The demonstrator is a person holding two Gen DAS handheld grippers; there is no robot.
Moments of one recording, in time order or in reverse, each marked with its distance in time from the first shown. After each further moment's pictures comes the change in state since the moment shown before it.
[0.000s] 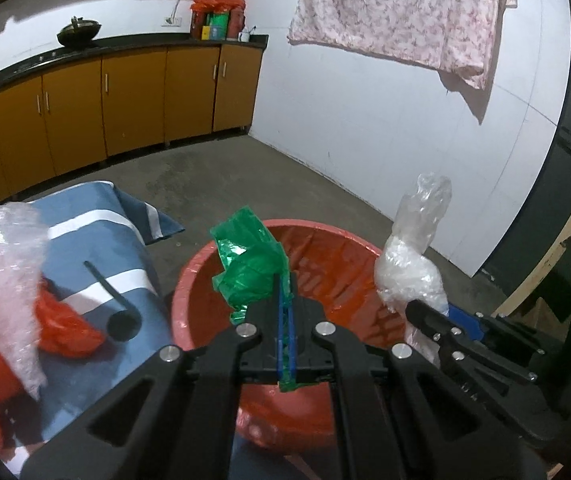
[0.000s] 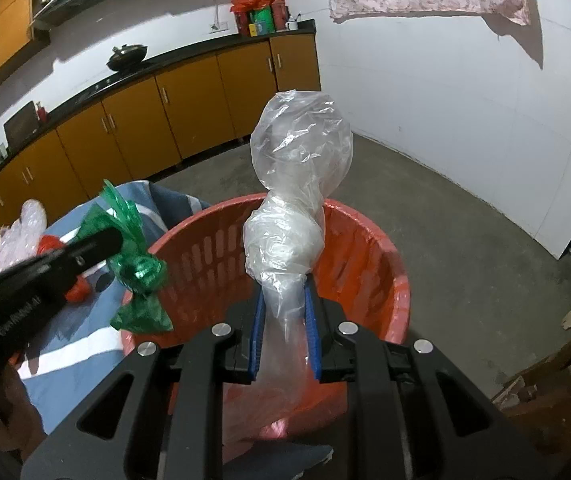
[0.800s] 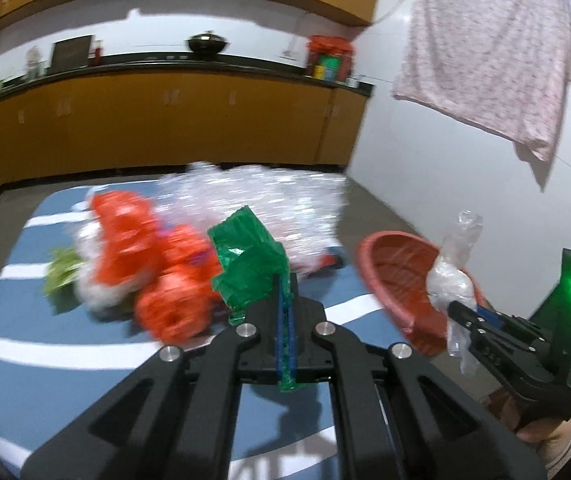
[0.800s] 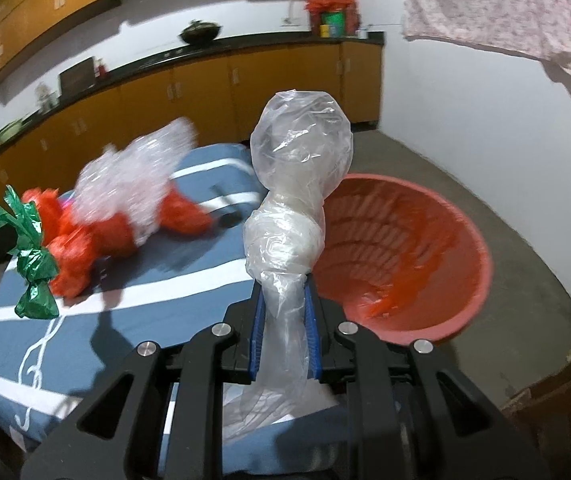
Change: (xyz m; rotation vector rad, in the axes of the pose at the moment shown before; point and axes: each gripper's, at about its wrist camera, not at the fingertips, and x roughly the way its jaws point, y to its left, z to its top) left arm -0.211 0.114 -0.089 -0.200 -0.163 0.253; right arm -0.061 0.108 -0.047 -0.176 0.000 0.091
